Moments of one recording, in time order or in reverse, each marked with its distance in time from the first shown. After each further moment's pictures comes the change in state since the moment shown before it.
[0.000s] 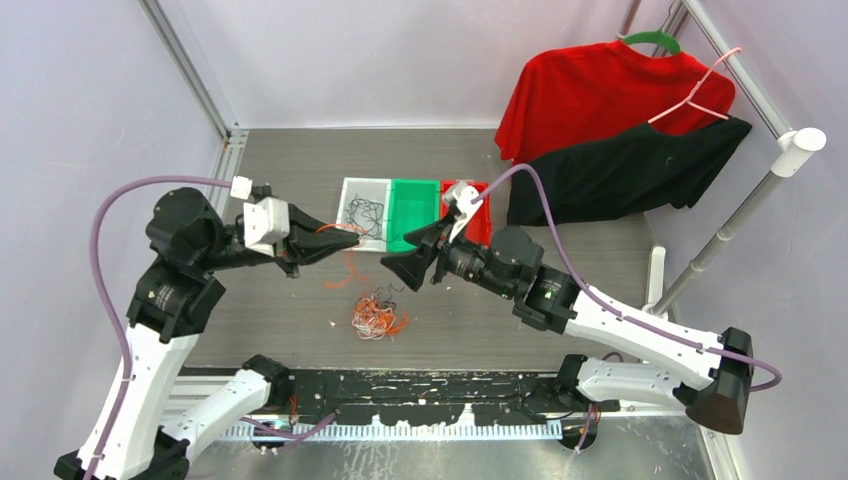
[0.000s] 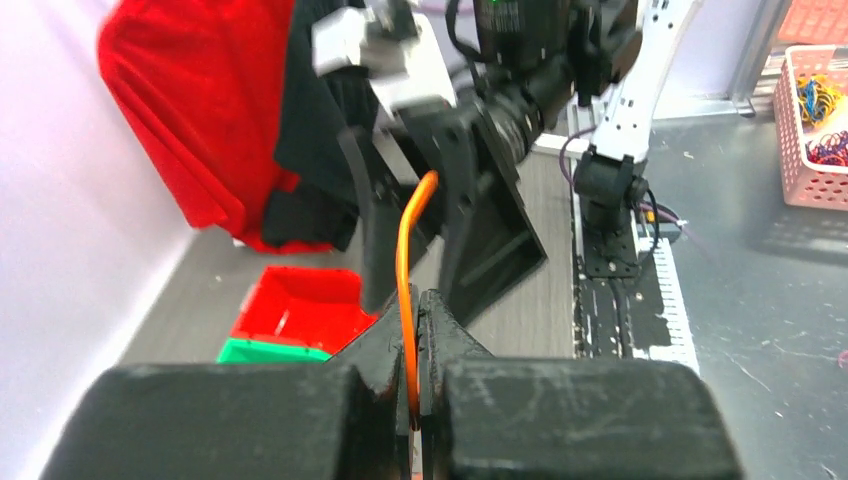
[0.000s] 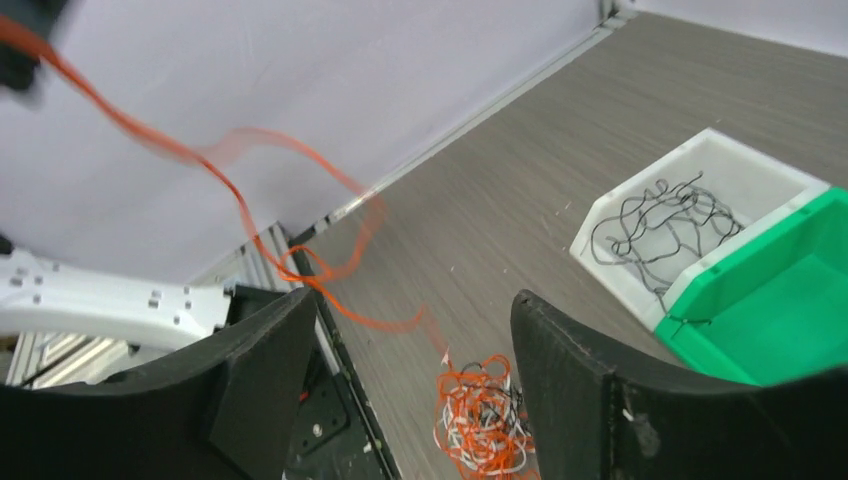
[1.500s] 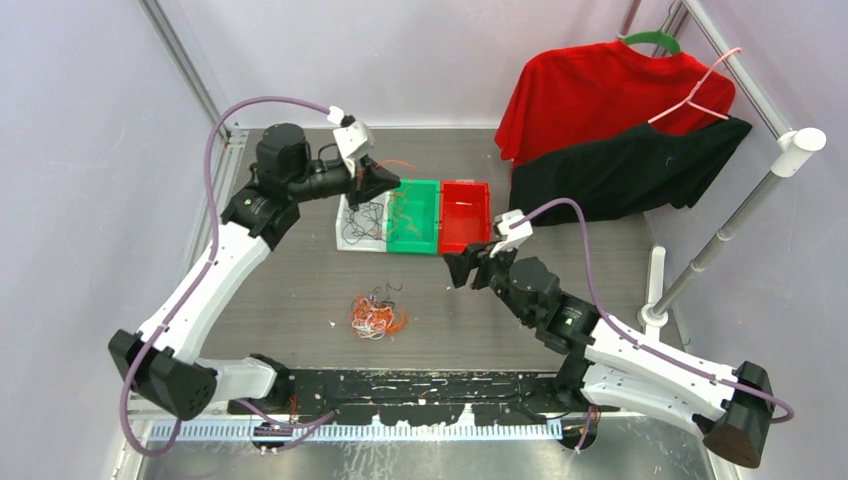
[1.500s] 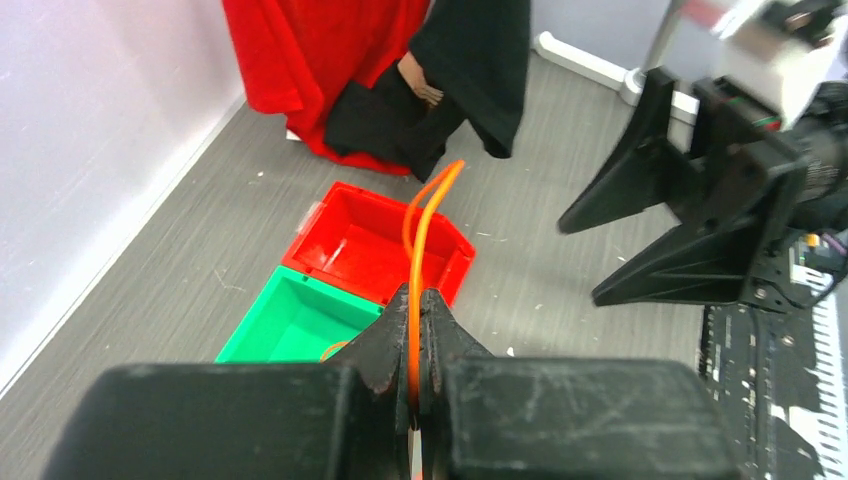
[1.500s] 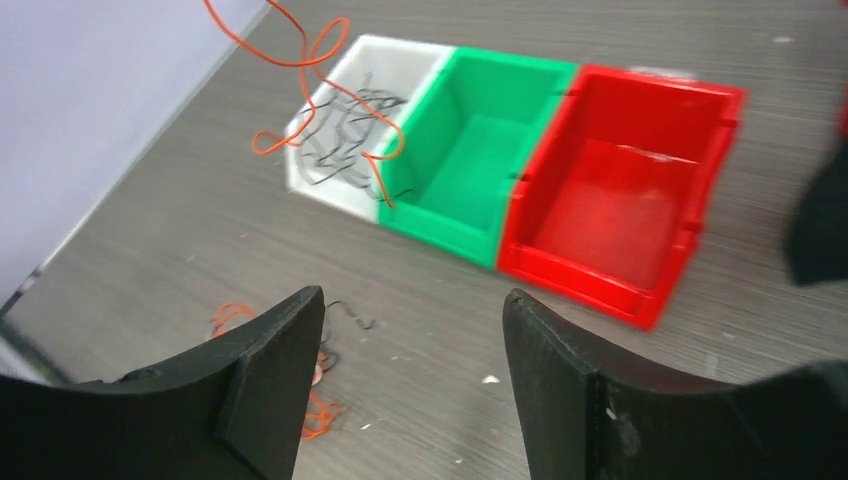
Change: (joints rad) left arm -0.023 0.420 0.073 0.179 -0.224 -0.005; right arm -0.071 -0.227 -0.377 -0.027 0.373 -0.016
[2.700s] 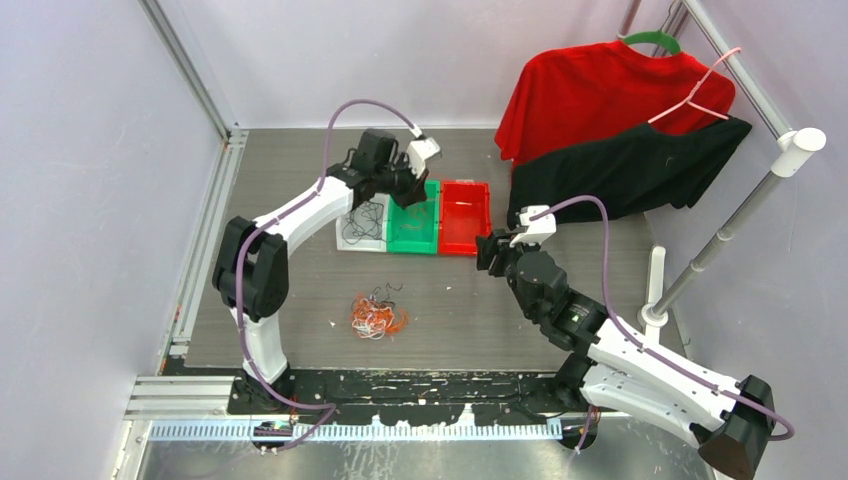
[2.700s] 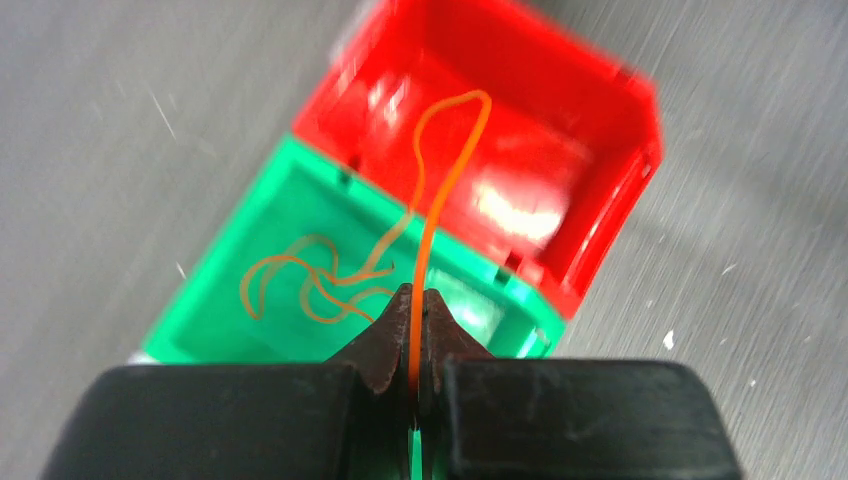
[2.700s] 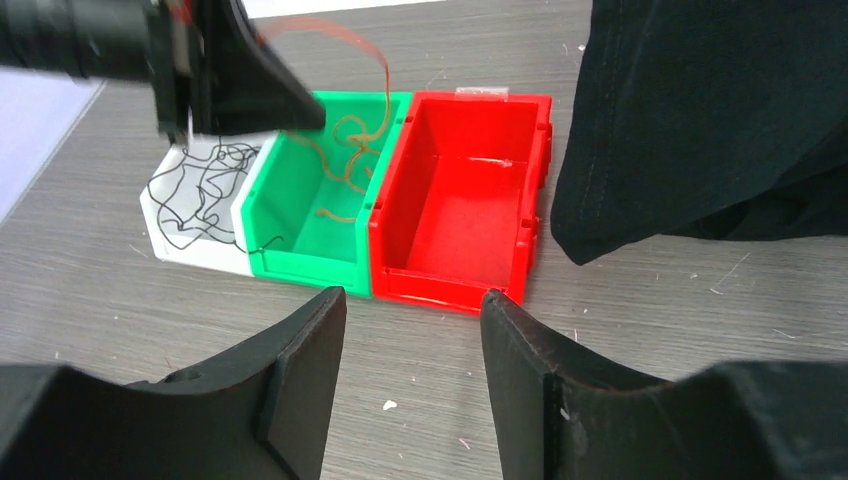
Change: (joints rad) left arm -0.070 0.649 0.238 0.024 -0.259 0.089; right arm -0.111 -0.047 0.000 -0.095 0.226 0.000
